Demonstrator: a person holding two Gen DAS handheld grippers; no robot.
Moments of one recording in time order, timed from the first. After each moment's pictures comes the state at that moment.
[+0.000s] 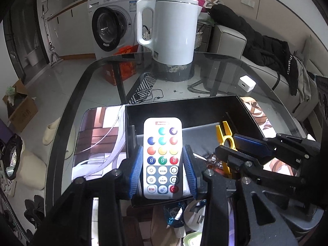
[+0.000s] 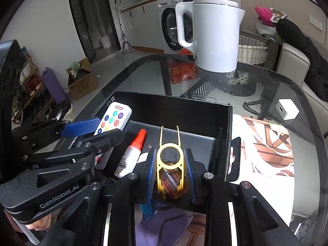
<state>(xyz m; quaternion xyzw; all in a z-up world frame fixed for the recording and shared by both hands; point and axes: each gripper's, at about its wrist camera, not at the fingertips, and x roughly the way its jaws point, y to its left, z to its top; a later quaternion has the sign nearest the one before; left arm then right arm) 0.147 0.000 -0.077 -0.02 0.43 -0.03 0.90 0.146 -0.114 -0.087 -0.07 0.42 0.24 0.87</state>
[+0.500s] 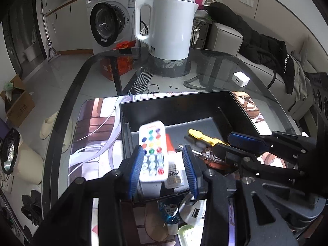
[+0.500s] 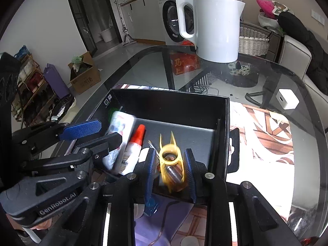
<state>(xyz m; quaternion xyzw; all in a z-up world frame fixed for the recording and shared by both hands) 0.133 0.002 -0.074 -0.04 0.44 -0.04 0.90 0.133 -0.124 -0.080 -0.06 0.44 0.25 0.86</state>
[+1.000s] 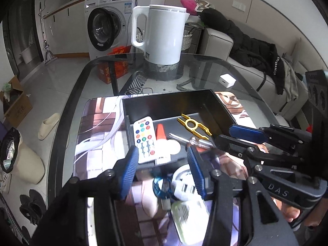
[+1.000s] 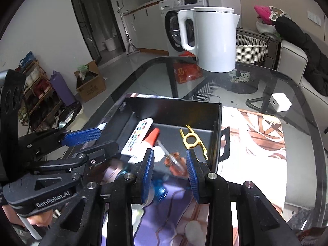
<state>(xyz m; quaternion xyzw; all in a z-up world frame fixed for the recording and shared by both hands) 0.087 0.004 -0.050 -0.05 0.42 -0.06 0.90 0.093 -0.140 -0.052 -0.05 0.41 0.27 0.87</state>
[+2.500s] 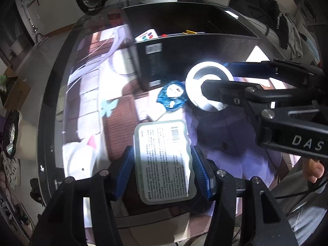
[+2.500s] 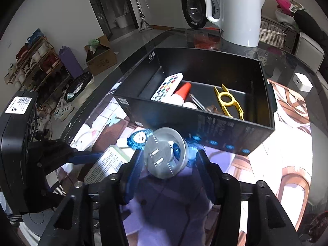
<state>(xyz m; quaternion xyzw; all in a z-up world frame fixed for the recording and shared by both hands) 0.036 0.021 -0.124 0.01 0.56 -0.07 0.83 0.067 -0.096 -0.100 -0.09 0.47 0.29 0.83</state>
